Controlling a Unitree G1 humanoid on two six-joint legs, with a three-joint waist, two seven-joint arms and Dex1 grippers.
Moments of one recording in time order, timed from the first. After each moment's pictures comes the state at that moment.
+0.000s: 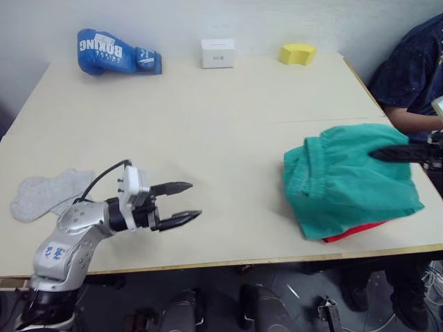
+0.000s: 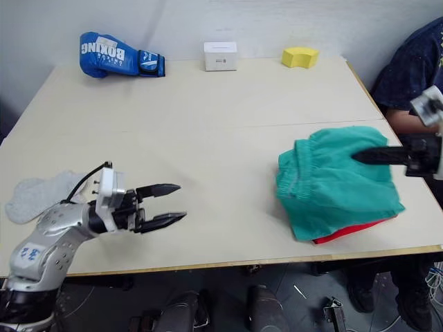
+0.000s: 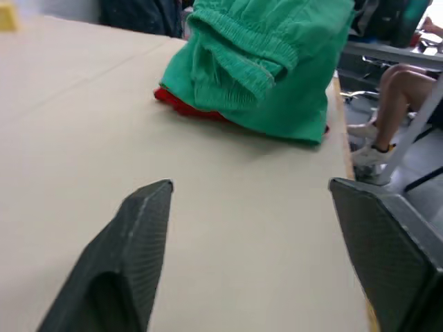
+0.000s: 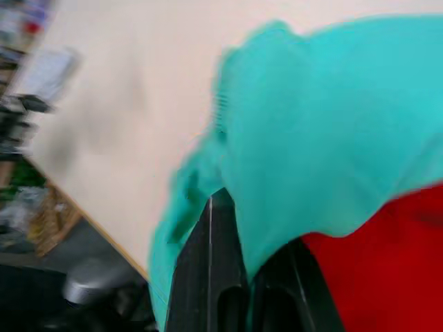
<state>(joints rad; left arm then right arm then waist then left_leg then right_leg) -0.09 0.65 0.17 -0.40 -0.63 0.48 -0.97 -0.82 -1.33 0.10 0.51 0.55 1.07 1.49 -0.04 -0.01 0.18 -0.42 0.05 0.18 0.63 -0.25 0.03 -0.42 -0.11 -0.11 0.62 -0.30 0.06</state>
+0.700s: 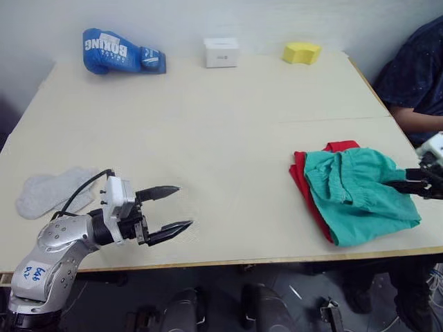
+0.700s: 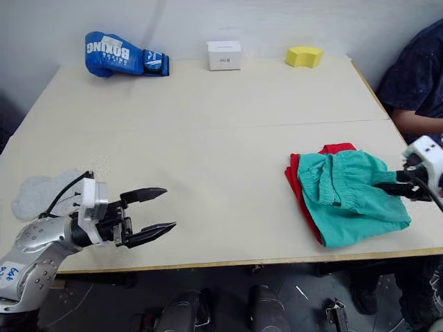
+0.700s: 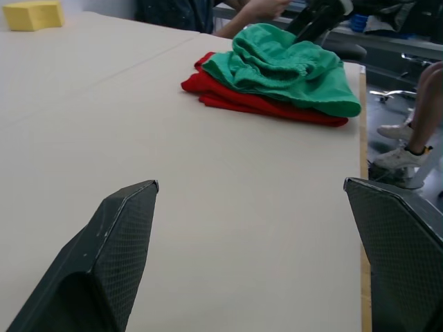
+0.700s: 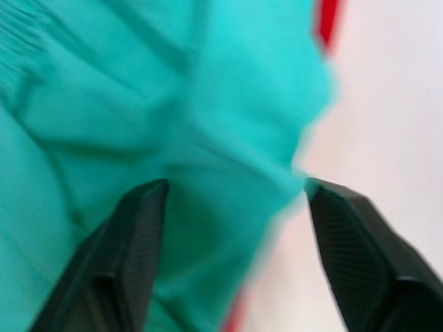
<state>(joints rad) 0.00 0.67 0.24 -0.45 -0.65 0.43 -0.91 -0.77 -1.15 0.01 1.04 0.12 0.03 1.17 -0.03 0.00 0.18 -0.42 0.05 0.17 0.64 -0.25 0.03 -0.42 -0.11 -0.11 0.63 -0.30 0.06</state>
